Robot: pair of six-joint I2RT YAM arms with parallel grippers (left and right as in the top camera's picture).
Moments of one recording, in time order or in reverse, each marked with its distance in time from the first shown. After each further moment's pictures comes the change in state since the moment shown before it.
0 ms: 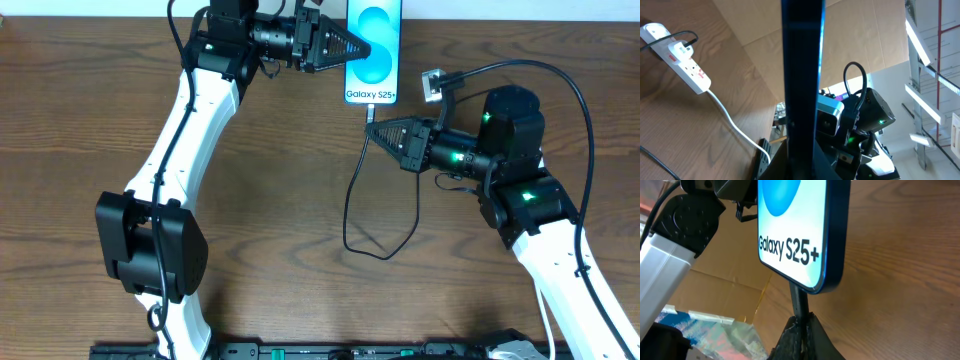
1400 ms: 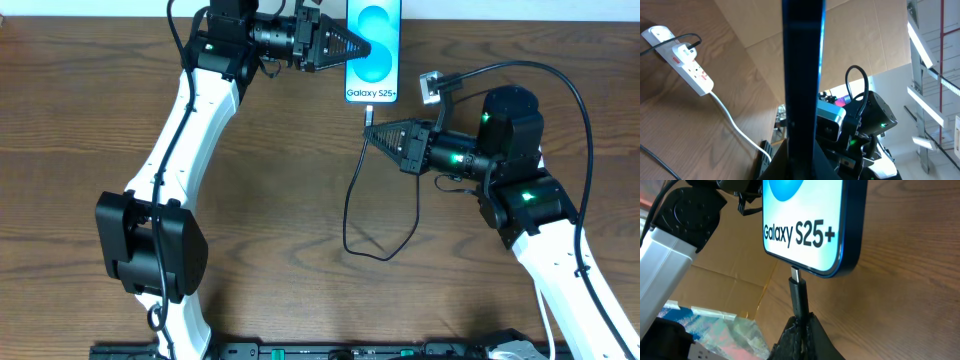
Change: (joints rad) left arm 0.000 0.000 0.000 0.000 -0.016 0.001; right arm 0.003 0.000 0.000 -0.013 -0.020 -0.006
